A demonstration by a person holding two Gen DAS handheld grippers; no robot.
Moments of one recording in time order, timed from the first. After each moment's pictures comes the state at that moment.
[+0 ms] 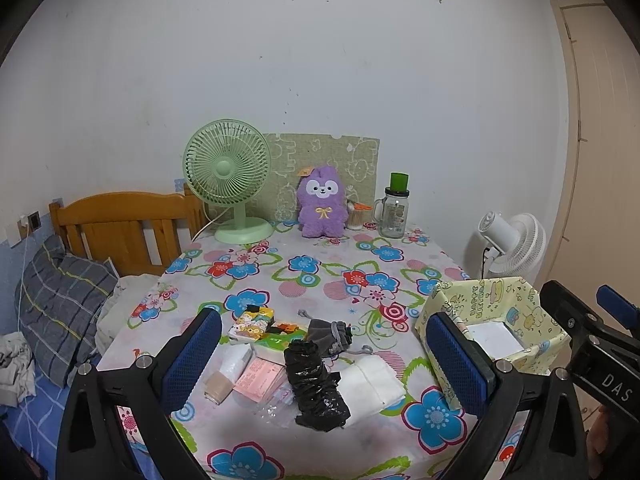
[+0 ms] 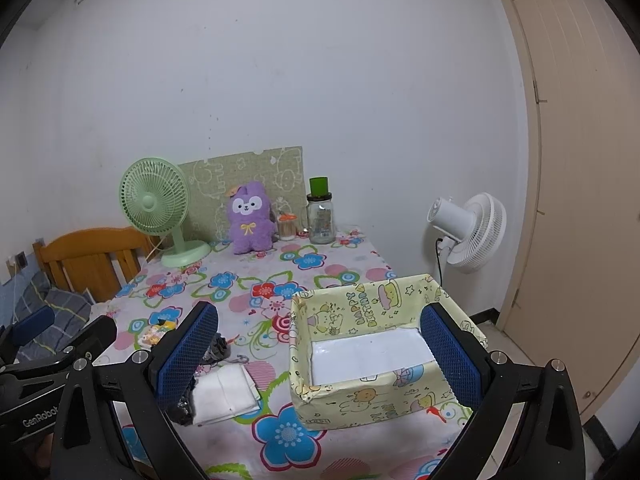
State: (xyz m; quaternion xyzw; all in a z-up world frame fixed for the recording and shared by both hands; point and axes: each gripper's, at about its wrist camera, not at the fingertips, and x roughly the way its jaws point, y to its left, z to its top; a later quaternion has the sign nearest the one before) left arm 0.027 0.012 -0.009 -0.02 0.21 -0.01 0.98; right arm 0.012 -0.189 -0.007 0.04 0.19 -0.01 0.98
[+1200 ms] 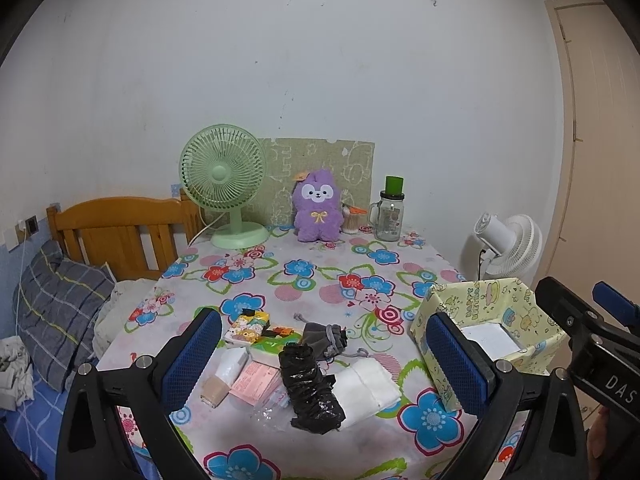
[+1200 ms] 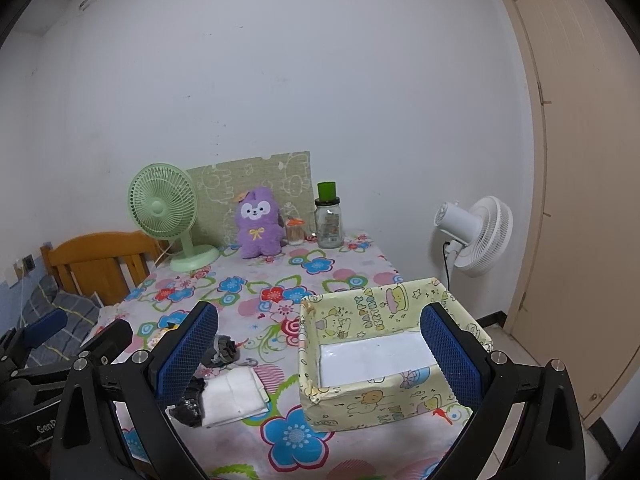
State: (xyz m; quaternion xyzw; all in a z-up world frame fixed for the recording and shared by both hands) left arm 0.024 0.006 -0.006 -0.02 0.20 -0.02 0.98; right arm 0.006 -0.191 -0.004 0.04 0.18 0.00 0.98
